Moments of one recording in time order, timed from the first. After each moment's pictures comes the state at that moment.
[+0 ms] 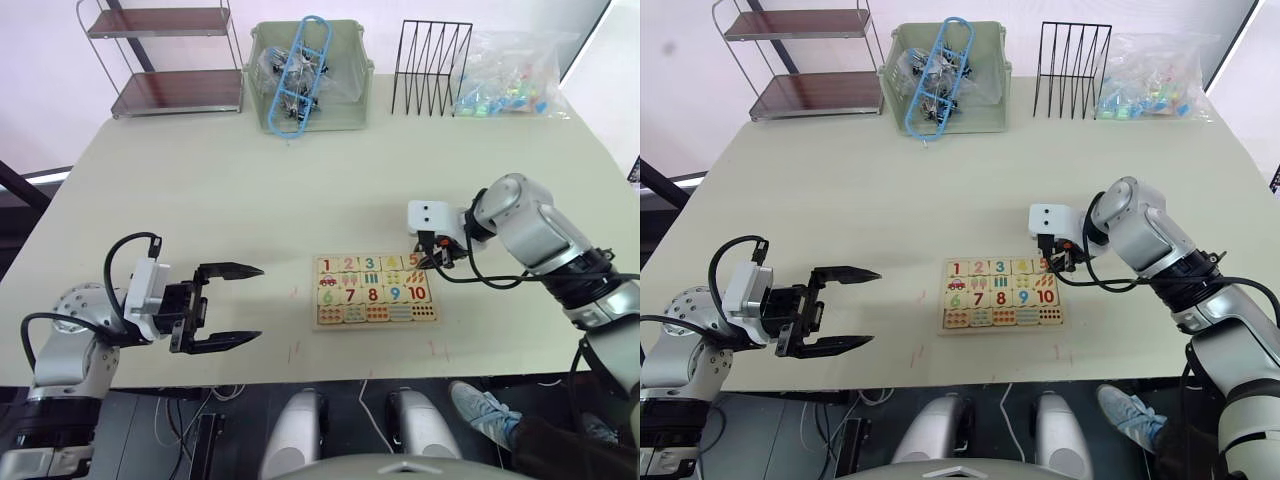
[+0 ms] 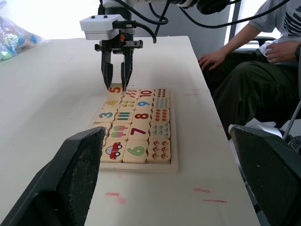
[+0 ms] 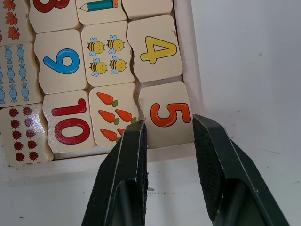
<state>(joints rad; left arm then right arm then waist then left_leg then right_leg) -0.05 0.80 0.19 0.02 -0.68 -0.08 -1.58 -0.90 -0.69 0.58 0.11 -0.15 0.67 1.38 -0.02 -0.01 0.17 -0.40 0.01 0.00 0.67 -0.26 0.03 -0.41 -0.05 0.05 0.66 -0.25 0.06</state>
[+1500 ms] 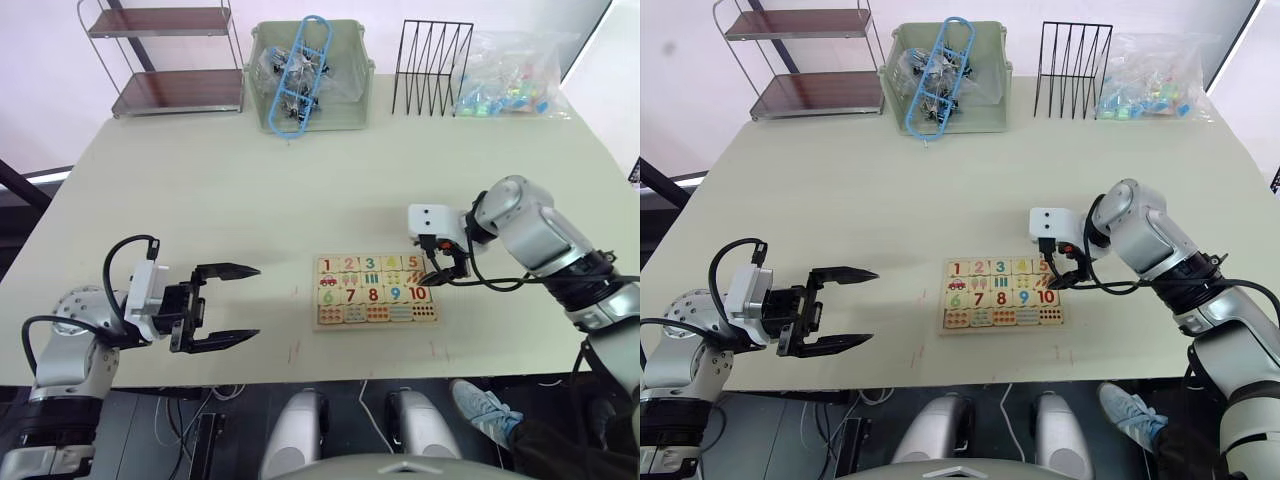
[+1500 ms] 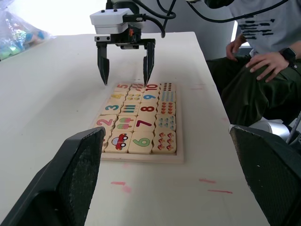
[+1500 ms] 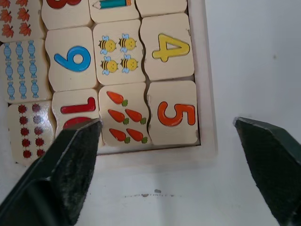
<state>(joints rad) -0.06 0.79 0.19 0.06 -0.67 -0.12 -1.58 -0.89 -0.72 0.58 0.10 -0.15 0.64 1.41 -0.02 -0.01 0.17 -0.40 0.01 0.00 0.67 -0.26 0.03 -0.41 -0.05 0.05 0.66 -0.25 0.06</state>
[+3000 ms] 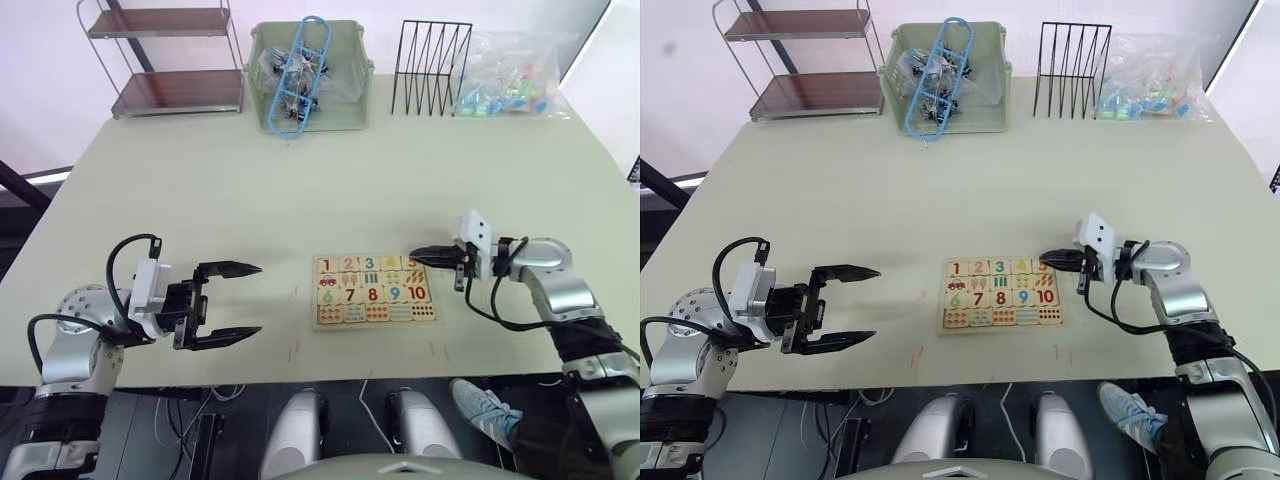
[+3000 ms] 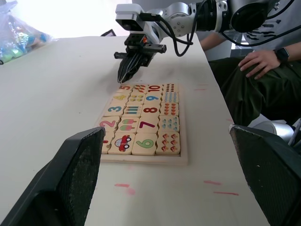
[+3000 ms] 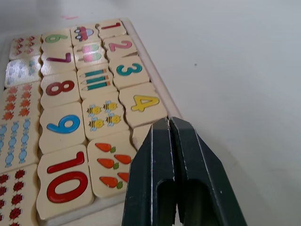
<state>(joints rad) -0.08 0.78 0.17 0.09 -0.67 -0.14 -1.58 -0.50 -0.55 0.12 0.36 0.21 0.04 1.23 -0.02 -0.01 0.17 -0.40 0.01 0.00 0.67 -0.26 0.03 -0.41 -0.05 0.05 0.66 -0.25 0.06</state>
